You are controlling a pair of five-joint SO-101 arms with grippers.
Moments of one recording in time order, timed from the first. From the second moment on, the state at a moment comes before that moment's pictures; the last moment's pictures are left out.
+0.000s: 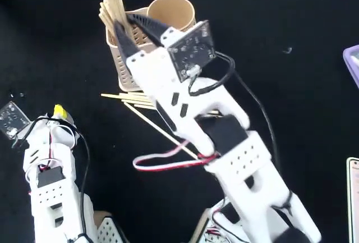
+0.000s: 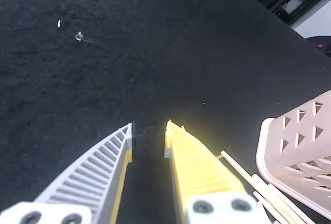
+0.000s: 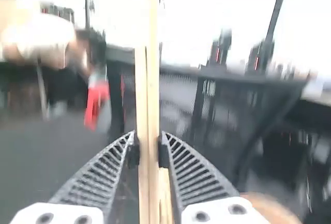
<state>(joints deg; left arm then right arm) -26.8 -68.0 90.4 12.3 21.9 -35.3 -37.3 25.1 15.3 6.5</state>
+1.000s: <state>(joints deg) -26.8 -68.0 90.4 12.3 21.9 -29.0 -6.7 21.6 -9.0 5.8</state>
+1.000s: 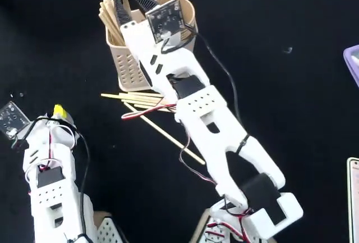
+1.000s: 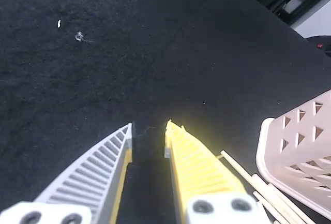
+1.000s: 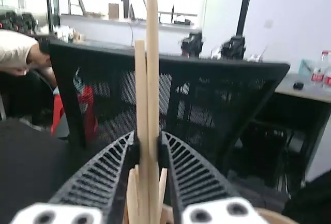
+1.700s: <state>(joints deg) -26.8 -68.0 90.4 12.3 21.9 -29.0 -13.3 -16.1 72.3 5.9</state>
